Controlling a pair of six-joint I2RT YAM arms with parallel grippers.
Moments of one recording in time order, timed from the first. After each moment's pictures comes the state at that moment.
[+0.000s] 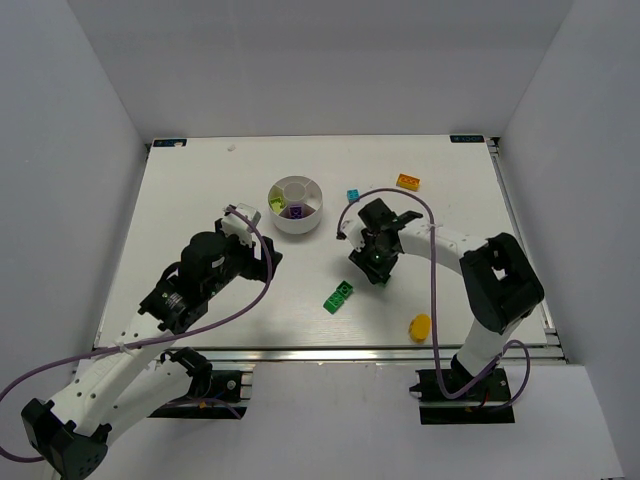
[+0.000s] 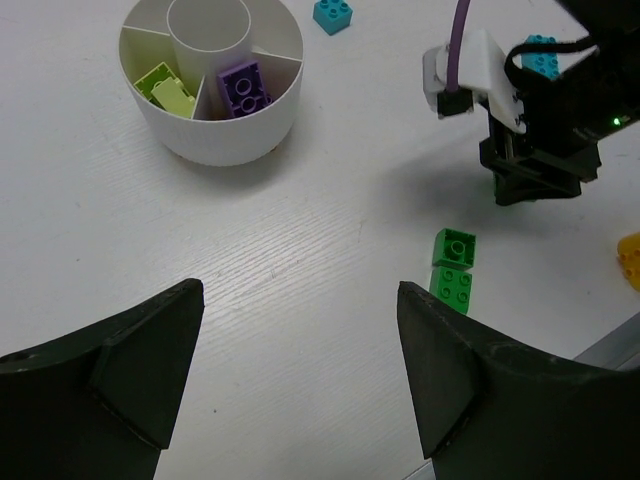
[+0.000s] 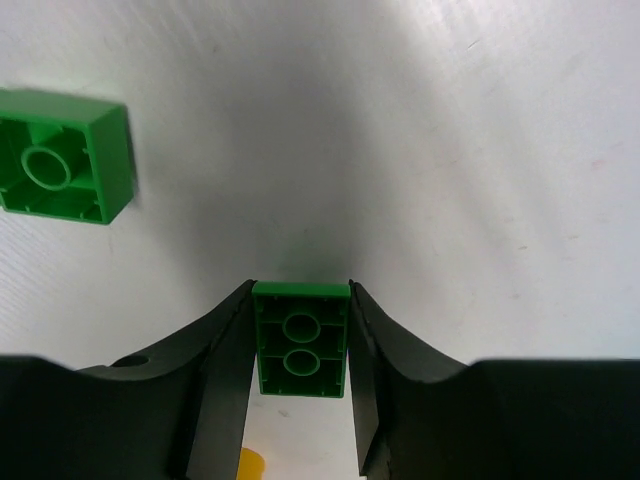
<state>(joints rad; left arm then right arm) -0.61 0.76 0.73 -0.32 -0.06 -0.13 0.61 1.73 1.08 -0.64 -0.15 -0.40</state>
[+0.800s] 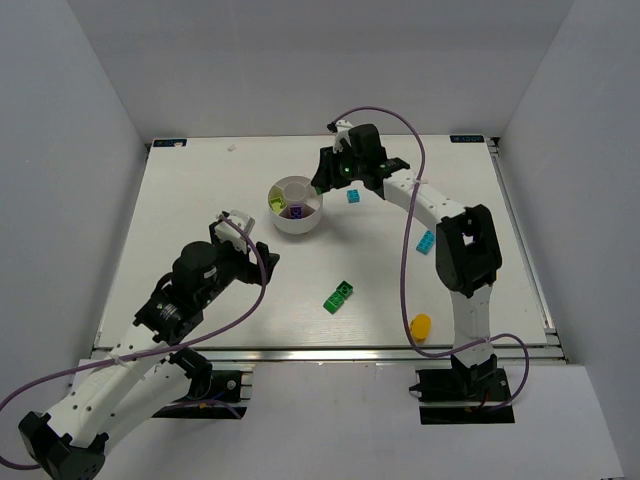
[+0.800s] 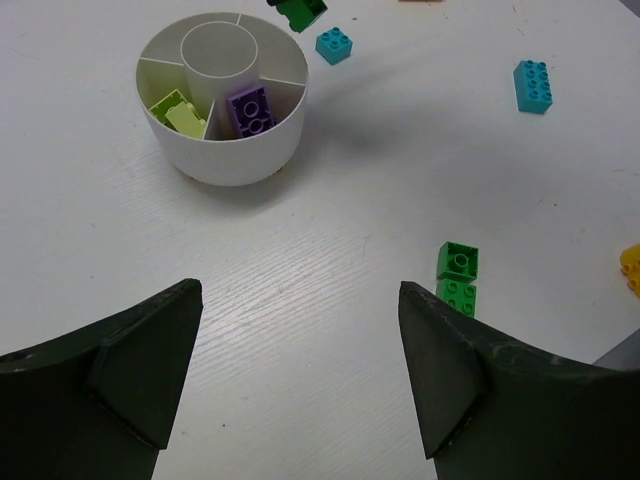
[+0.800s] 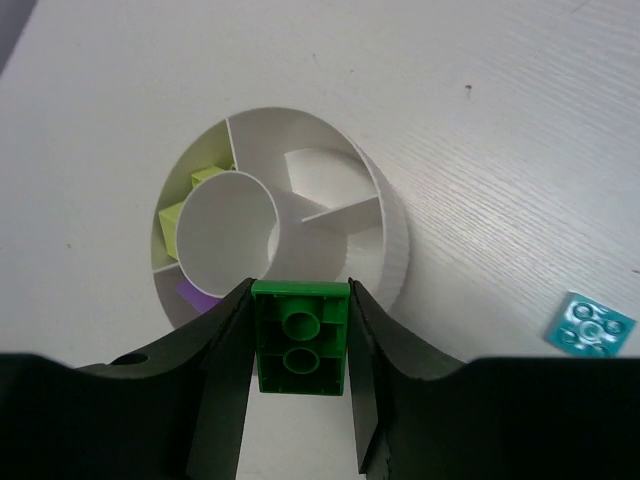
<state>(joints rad) -0.61 0.67 0.66 -0.26 -0.06 -0.10 0.52 2.06 1.74 -0.23 -0.37 0.18</state>
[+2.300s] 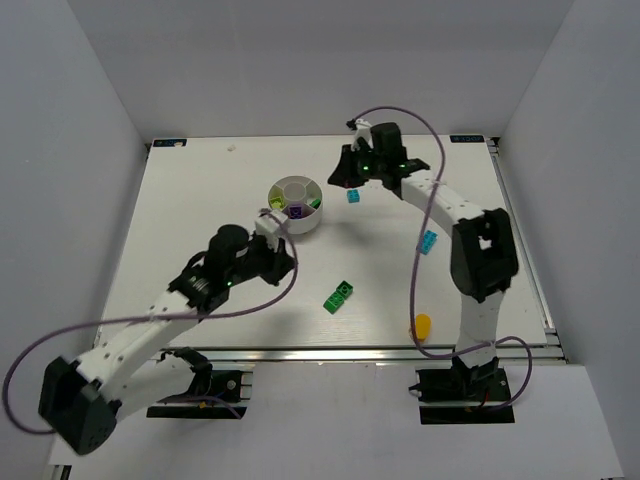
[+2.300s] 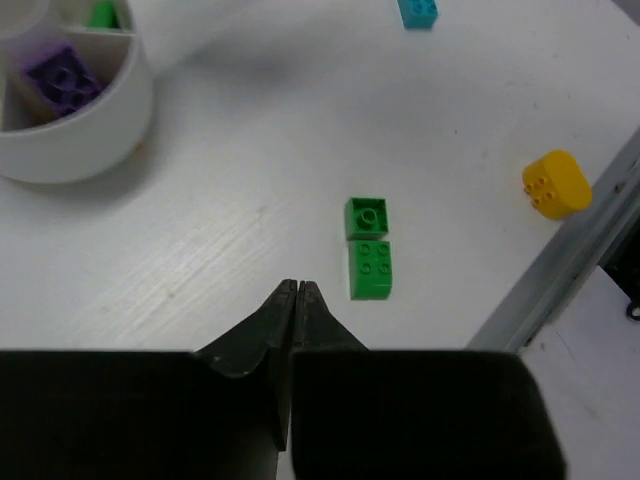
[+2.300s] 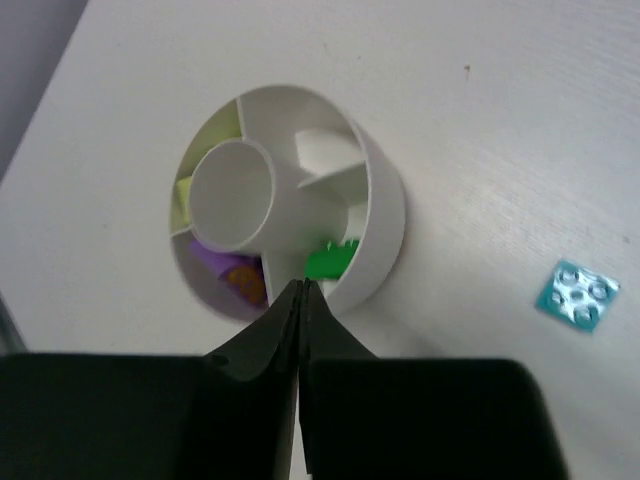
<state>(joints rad) -0.62 0.86 0.65 -0.16 0.21 -0.12 0.46 2.06 1.71 -0.17 -0.48 0.28</state>
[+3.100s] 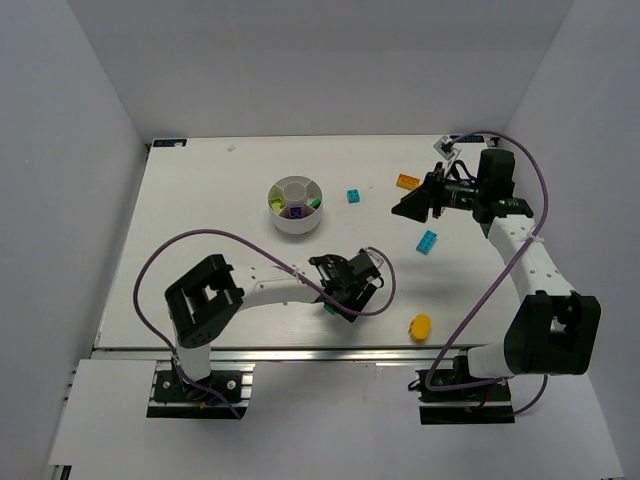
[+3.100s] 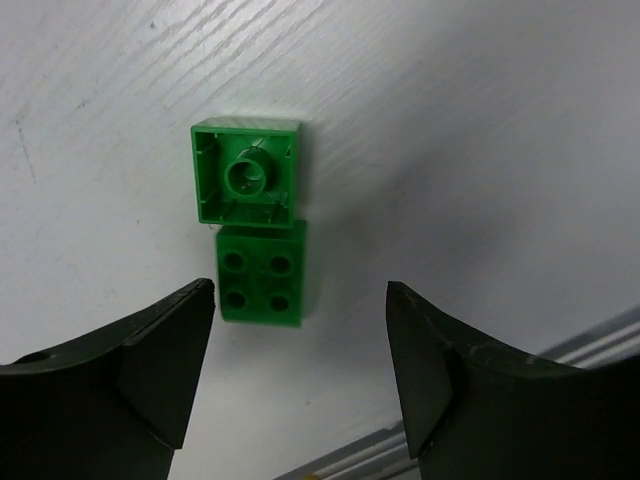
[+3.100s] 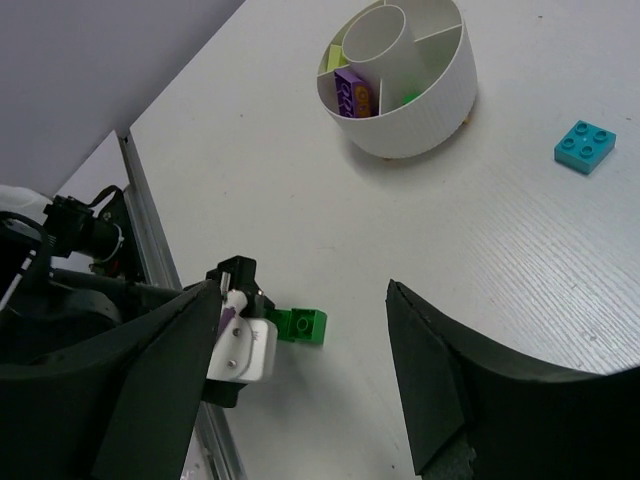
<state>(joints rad) -1.10 1.80 1.21 -0.52 -0.20 -0.35 0.04 1.39 1.11 -0.26 -1.11 0.02</state>
